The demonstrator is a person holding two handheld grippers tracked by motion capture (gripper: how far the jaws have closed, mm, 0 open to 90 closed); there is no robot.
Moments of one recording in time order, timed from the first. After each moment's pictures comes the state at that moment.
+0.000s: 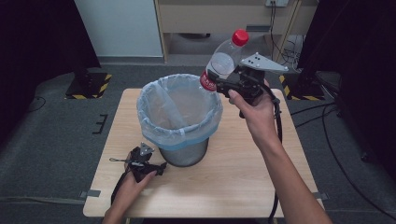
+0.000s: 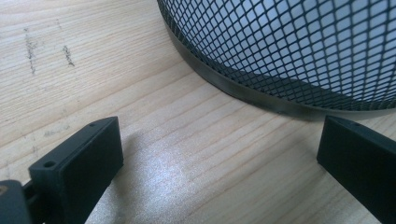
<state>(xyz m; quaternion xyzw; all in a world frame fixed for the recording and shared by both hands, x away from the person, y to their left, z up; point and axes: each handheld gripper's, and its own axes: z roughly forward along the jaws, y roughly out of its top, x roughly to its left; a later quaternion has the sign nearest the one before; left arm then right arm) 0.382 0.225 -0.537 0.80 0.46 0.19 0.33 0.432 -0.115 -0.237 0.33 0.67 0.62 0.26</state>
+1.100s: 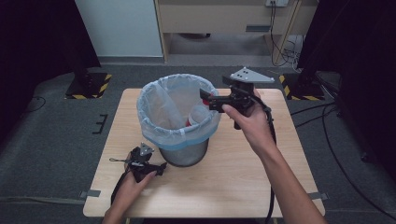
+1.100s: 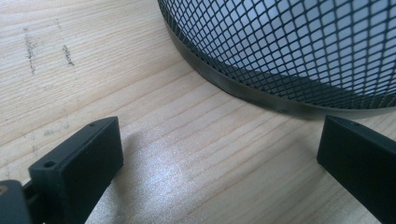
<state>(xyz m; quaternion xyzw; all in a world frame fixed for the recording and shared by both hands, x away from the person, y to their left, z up) 0.381 0.225 -0.537 0.80 0.46 0.19 0.33 0.432 -0.107 -0.272 0.33 0.69 0.60 0.22</state>
